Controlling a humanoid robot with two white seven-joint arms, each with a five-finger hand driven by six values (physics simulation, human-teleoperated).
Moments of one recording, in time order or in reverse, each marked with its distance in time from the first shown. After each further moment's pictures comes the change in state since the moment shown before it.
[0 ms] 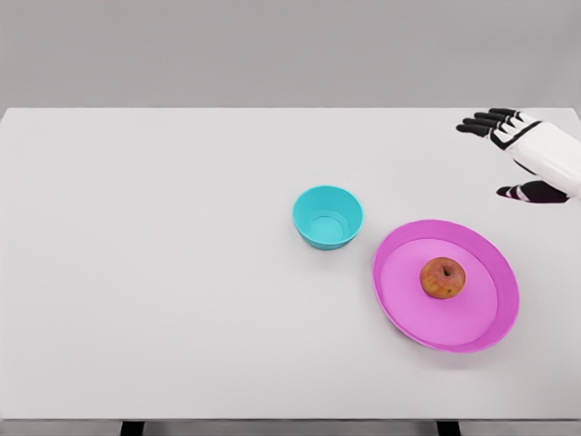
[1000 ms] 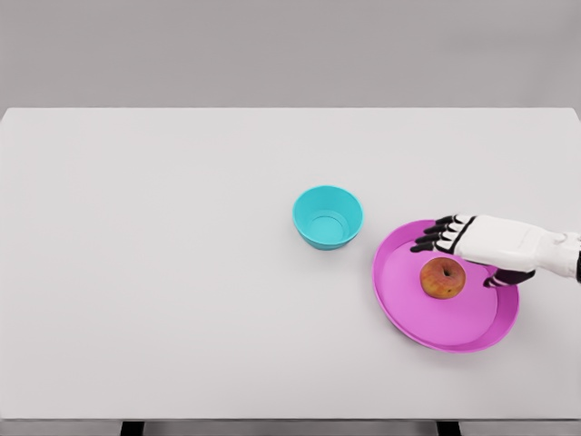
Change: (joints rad) left arm 0.000 0.000 0.000 0.000 0.000 0.000 0.000; right arm 0.074 -0.035 0.055 -0.187 0.015 -0.002 0.491
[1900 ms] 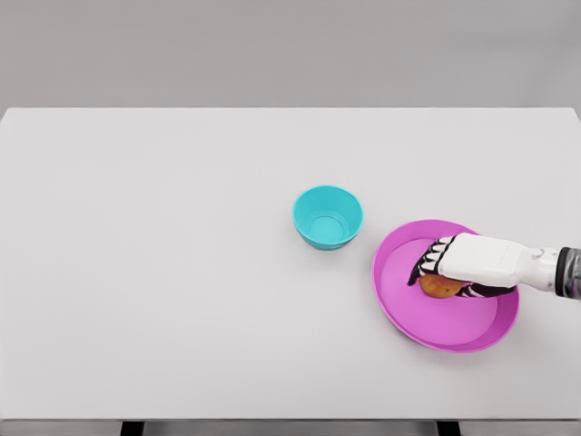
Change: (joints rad) left arm 0.000 0.000 0.000 0.000 0.000 0.000 0.000; right arm -0.006 0.021 0.072 0.001 0.005 0.000 0.001
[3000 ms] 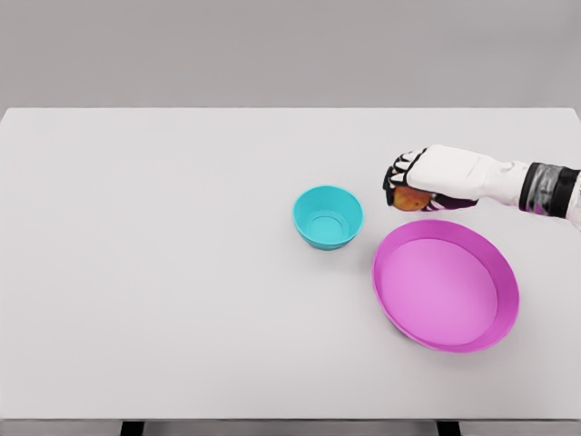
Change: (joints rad) left arm 0.000 0.000 0.000 0.000 0.000 0.000 0.000; right arm -0.344 0.199 0.074 0.177 0.043 0.000 -0.002
